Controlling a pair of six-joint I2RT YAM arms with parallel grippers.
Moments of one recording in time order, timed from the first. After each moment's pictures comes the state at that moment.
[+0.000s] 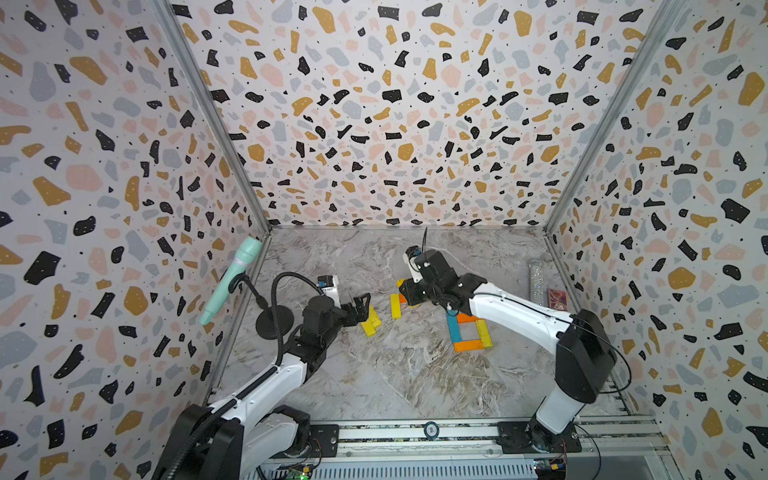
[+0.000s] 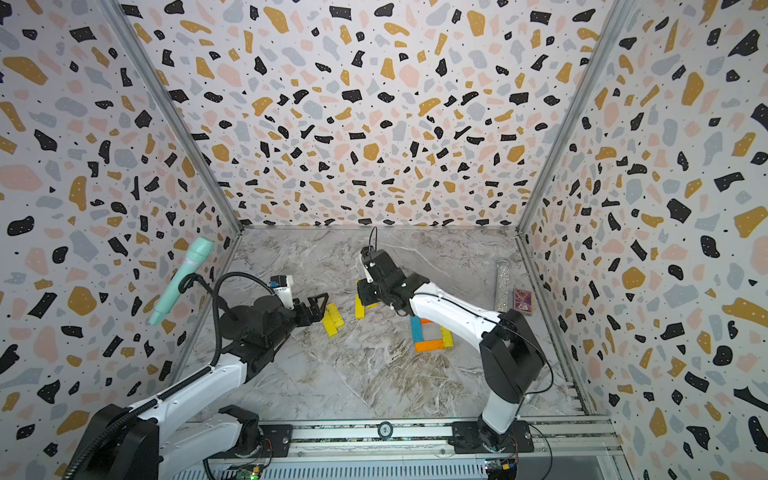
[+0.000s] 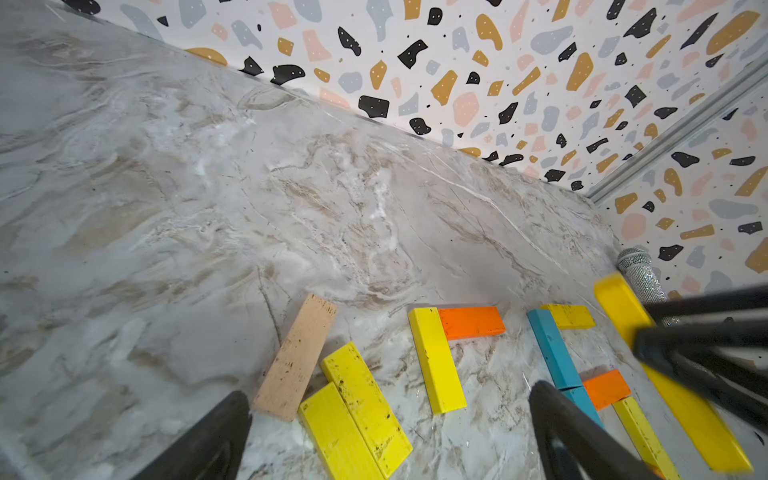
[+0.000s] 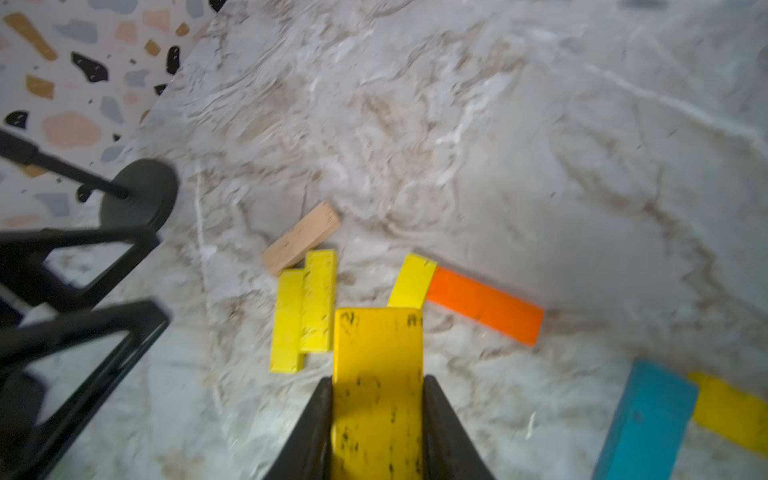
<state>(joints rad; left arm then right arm) -0.35 1.07 0.41 0.27 0.00 -0.44 0.84 1.67 1.27 -0.34 0.01 0.39</state>
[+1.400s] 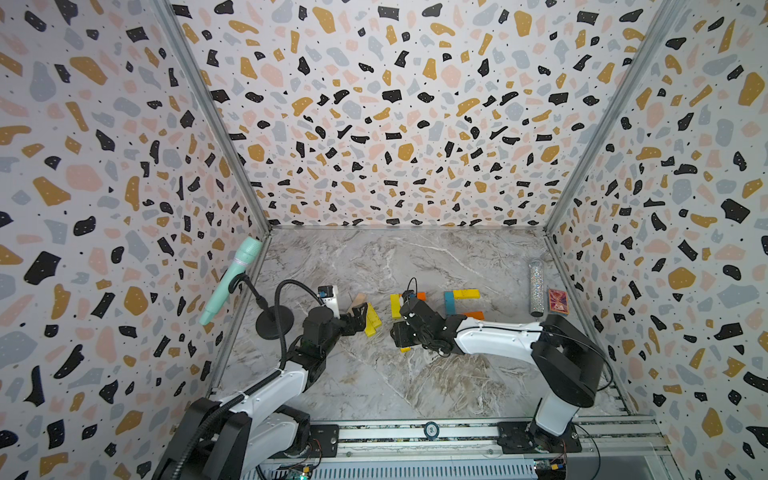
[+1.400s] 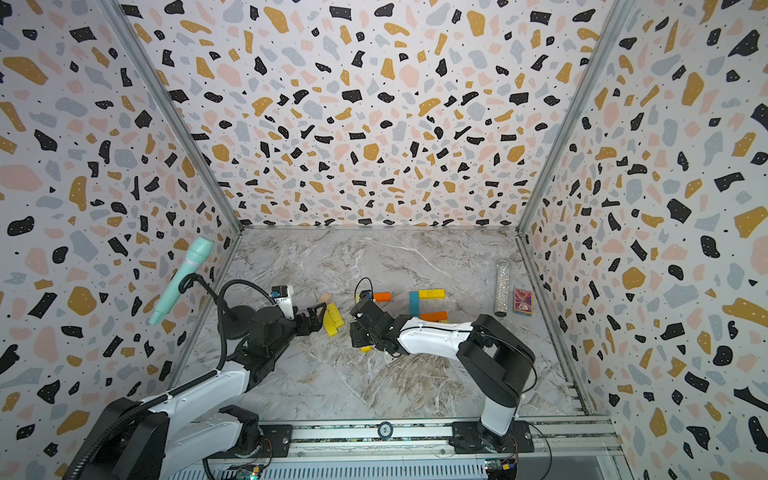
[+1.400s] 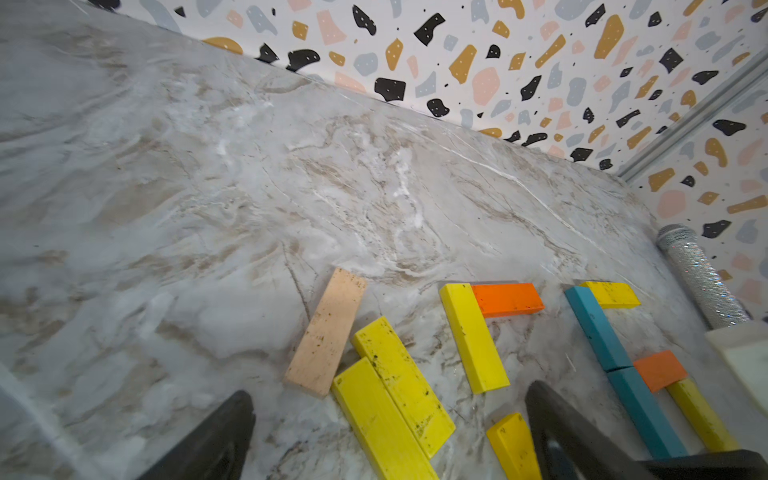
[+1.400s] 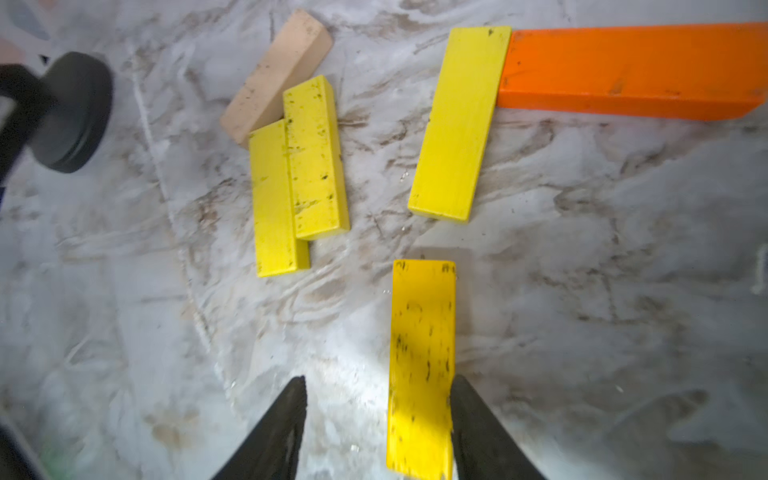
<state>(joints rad) -0.35 1.12 0.32 0.37 0.02 -0.40 0.98 1.68 0.98 -0.14 0.04 0.65</state>
